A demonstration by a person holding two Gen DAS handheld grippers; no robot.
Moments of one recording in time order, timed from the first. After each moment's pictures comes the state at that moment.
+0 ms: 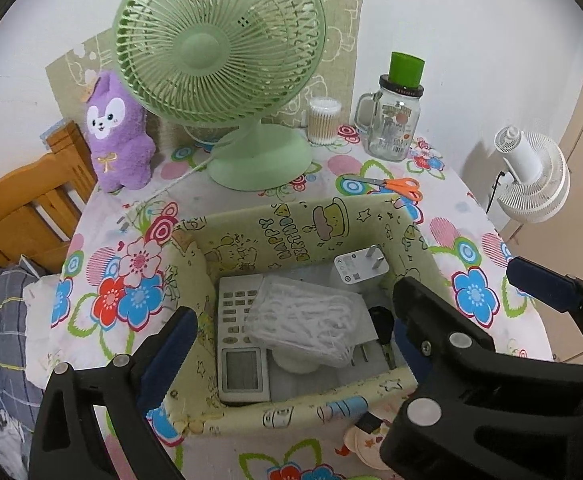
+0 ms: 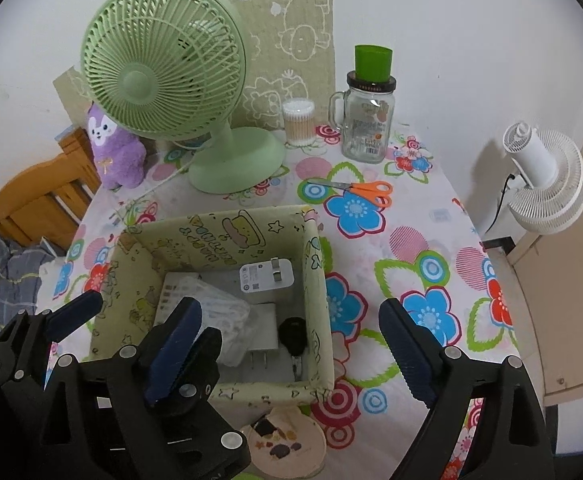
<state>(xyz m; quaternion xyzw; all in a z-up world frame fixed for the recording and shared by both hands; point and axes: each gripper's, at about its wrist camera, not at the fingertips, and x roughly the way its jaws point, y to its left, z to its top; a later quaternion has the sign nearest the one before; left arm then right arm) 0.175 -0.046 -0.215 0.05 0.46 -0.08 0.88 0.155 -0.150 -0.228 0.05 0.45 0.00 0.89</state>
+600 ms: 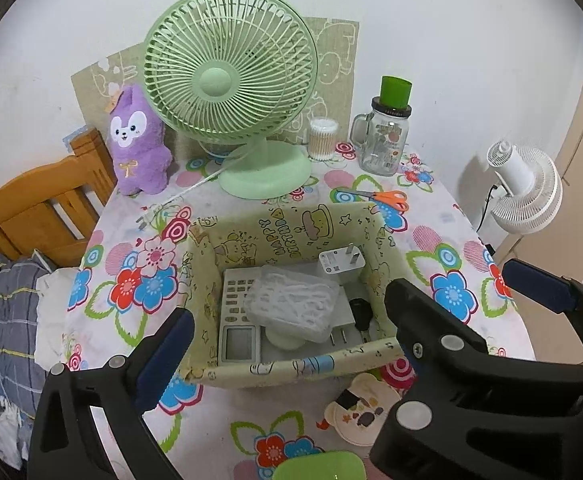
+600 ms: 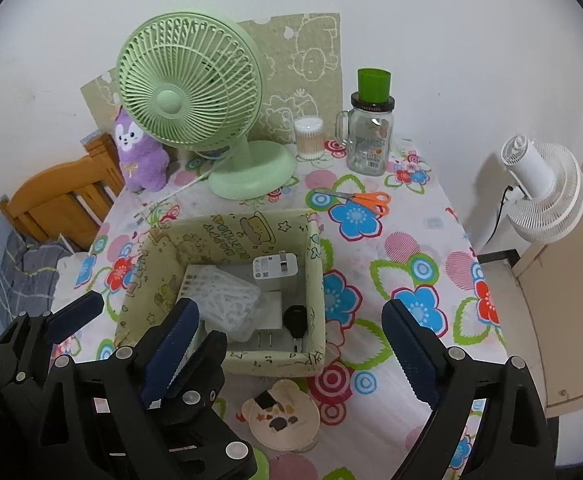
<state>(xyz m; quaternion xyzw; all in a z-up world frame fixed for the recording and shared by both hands) 0.133 -0.053 -0.186 0.04 0.44 -0.07 0.90 0.117 -0.157 -0.201 0.04 0.43 0.03 0.90</state>
